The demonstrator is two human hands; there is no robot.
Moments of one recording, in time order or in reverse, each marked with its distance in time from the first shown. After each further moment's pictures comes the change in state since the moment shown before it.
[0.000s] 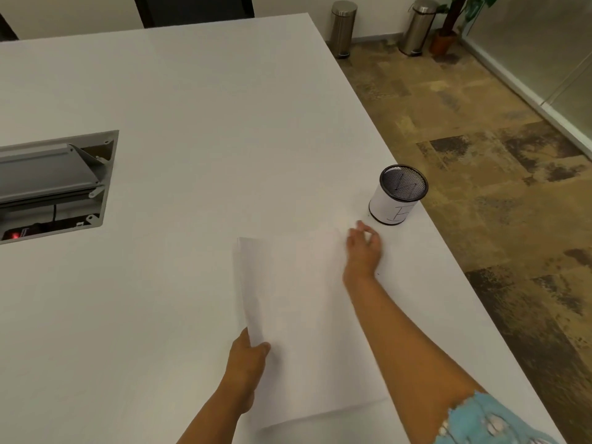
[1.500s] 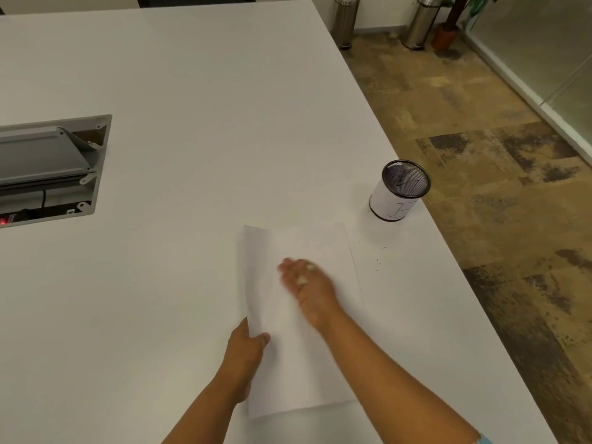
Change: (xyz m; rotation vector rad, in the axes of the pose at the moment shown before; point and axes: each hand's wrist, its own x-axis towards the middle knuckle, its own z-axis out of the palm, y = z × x) left_hand 0.005 0.001 0.000 -0.017 -0.043 0.006; right_hand -0.069 0.049 -0.017 -0.057 -0.371 0.528
